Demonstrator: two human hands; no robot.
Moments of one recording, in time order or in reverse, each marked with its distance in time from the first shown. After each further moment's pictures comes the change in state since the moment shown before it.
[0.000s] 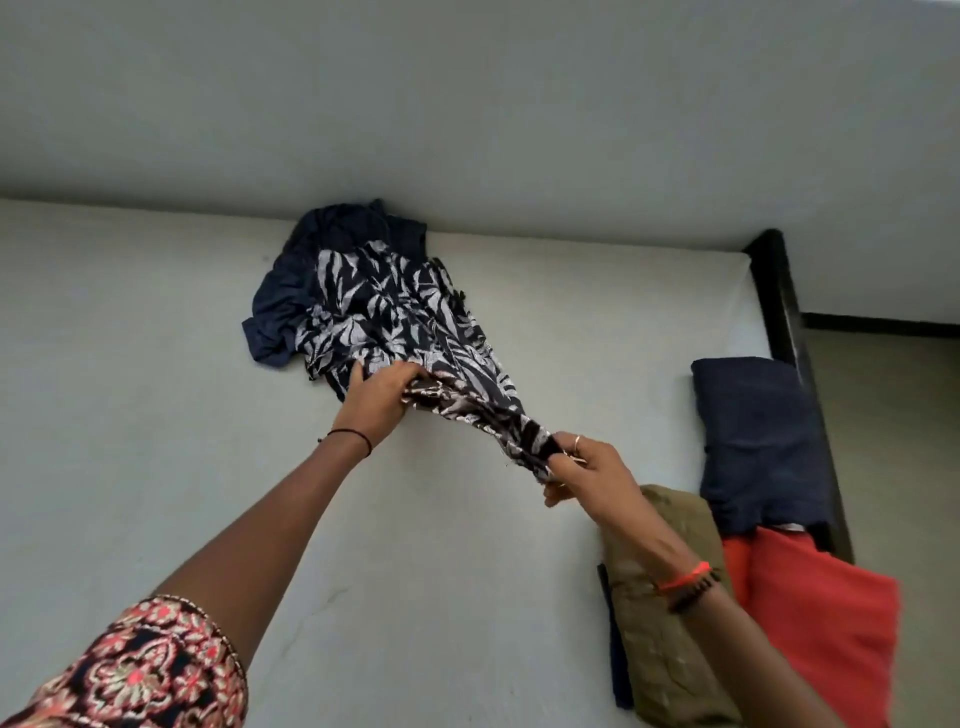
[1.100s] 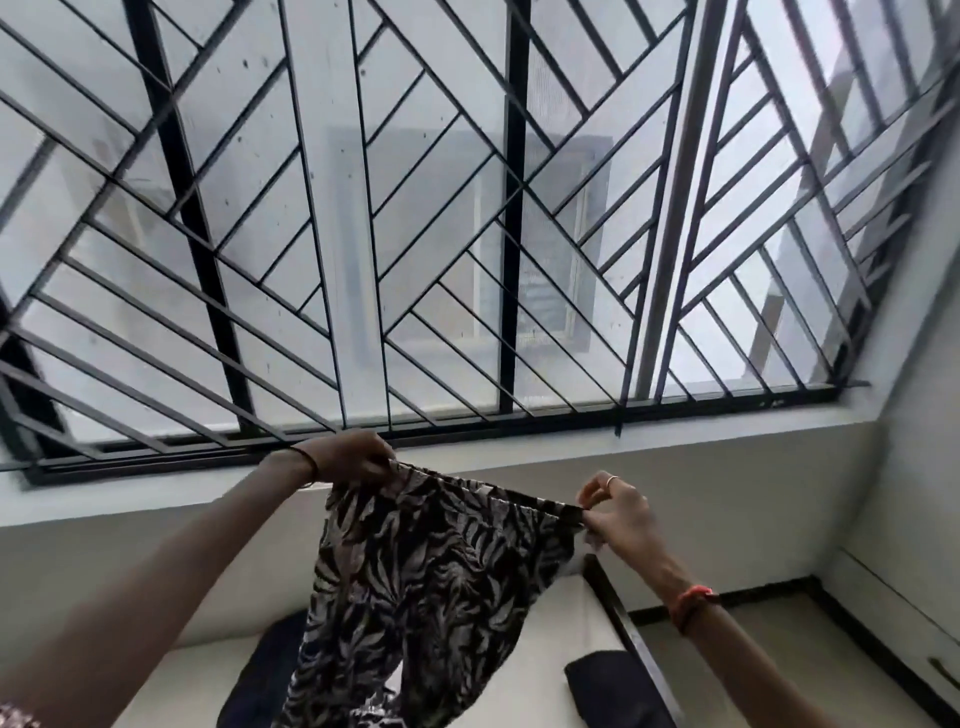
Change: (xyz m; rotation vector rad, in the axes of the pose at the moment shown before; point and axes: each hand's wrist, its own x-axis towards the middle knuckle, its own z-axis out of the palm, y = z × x) left_hand -0.085 0.301 -0.493 0.155 -0.078 0.483; right_hand -0.268 -0.274 -0.205 -0.265 0.729 -0.589
